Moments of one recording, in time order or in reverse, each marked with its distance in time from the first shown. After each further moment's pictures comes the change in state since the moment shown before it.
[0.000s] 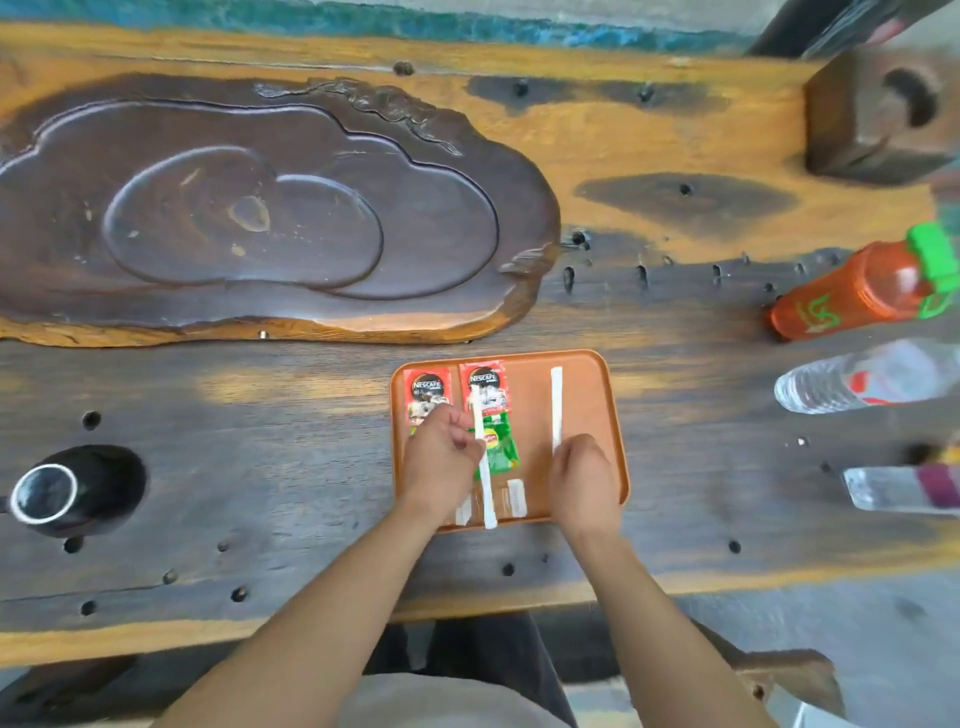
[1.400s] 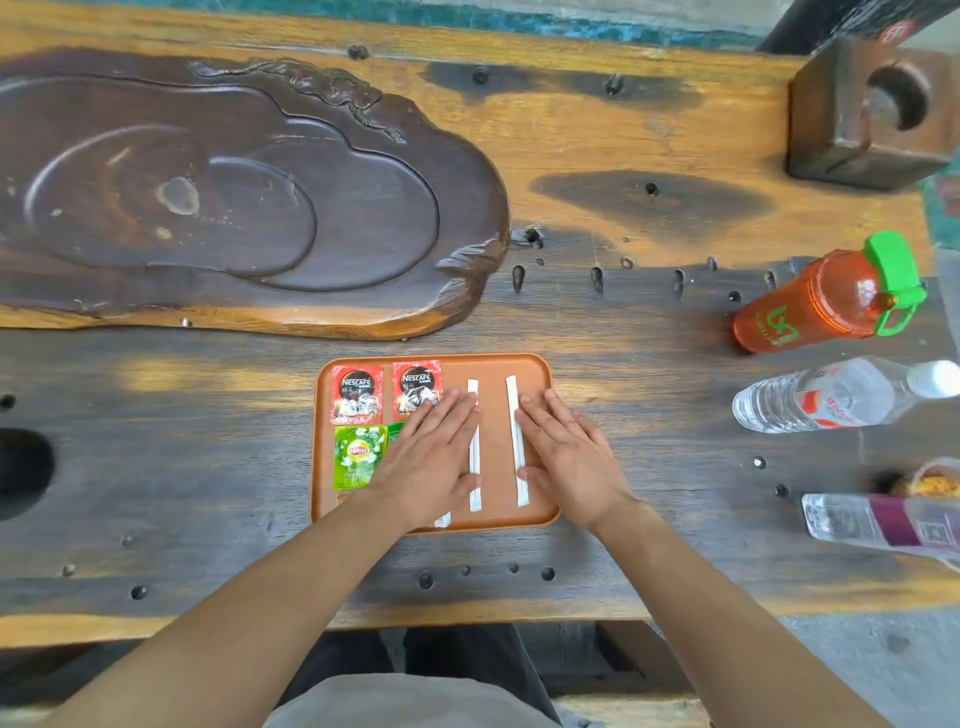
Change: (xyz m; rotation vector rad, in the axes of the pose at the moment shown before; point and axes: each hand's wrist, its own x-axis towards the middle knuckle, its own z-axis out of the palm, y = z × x) left_hand 0.023 -0.008 0.071 1.147 -0.268 0.603; right_hand 0.095 0.085 -0.048 -0.521 -0.308 -0.775
